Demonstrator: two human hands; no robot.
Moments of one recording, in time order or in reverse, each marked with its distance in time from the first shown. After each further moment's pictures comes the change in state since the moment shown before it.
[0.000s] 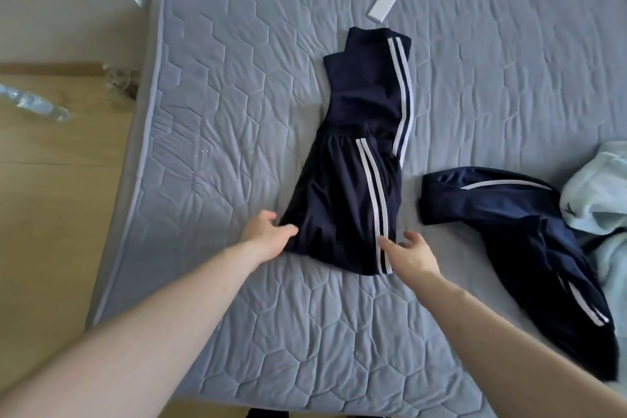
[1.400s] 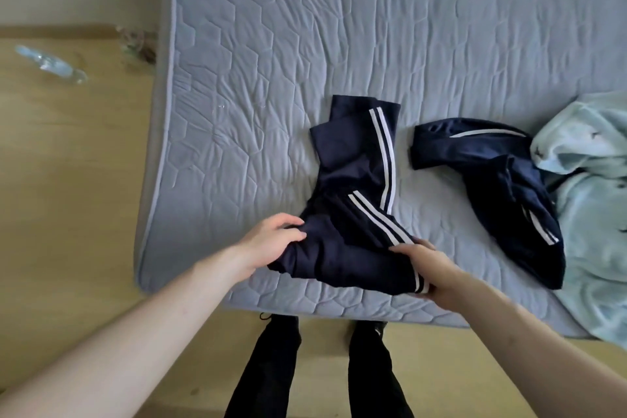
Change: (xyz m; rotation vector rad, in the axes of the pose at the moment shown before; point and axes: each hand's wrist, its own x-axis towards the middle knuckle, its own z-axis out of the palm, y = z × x) left_hand -0.158 -0.057 -0.014 -0.134 -0.277 0.053; right_hand -0.128 0.077 -0.053 0.248 -0.290 0.276
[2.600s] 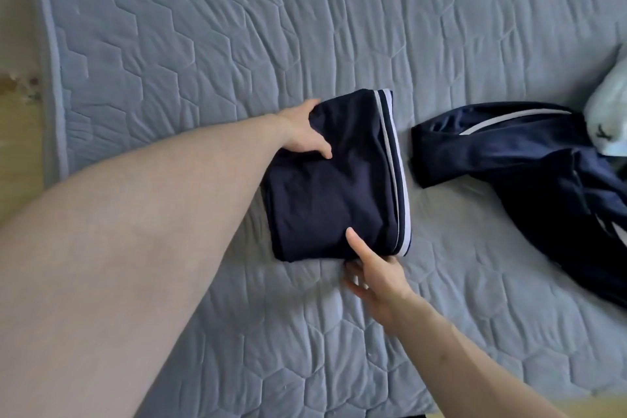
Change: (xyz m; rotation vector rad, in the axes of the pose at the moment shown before) left_hand 0.303 0.208 0.008 0.829 0.007 0.285; right_hand 0.181 -0.036 0.092 0.605 -0.004 -0.129
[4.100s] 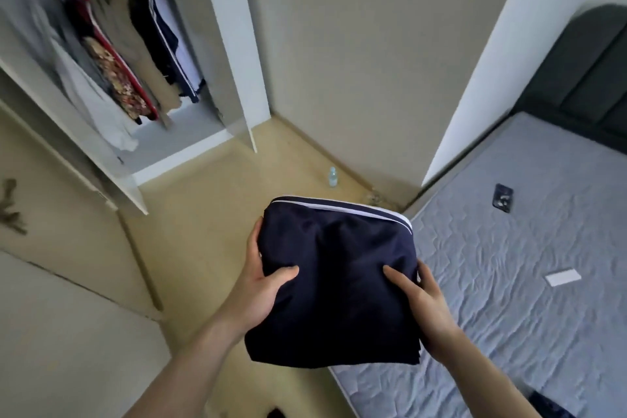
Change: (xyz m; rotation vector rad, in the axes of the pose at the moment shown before) left_hand -0.938 -0.139 0.018 -1.449 1.270 -0.061; right_hand -0.663 0.046 0.169 -0.877 -0.905 -0.556
